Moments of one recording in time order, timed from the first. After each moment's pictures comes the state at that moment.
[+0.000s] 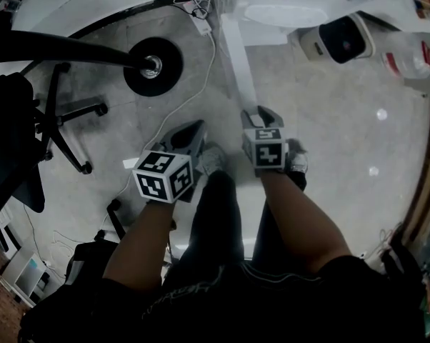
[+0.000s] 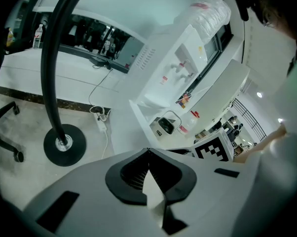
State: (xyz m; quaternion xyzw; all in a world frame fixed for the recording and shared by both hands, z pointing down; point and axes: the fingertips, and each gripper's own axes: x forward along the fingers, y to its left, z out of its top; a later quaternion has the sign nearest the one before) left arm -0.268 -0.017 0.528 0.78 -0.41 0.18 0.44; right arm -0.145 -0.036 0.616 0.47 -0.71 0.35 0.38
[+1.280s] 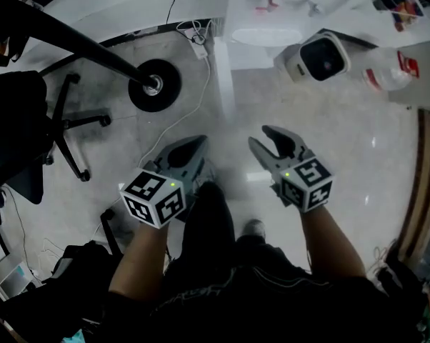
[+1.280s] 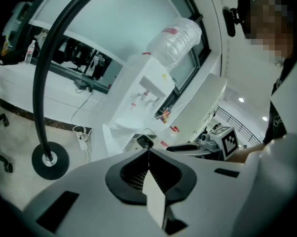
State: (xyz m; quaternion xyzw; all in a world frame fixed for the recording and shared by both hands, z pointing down) left arm -0.235 0.019 0.386 0.83 -0.39 0.09 0.39; right arm -0.129 0.009 0.406 0.33 -0.86 0.29 0.25
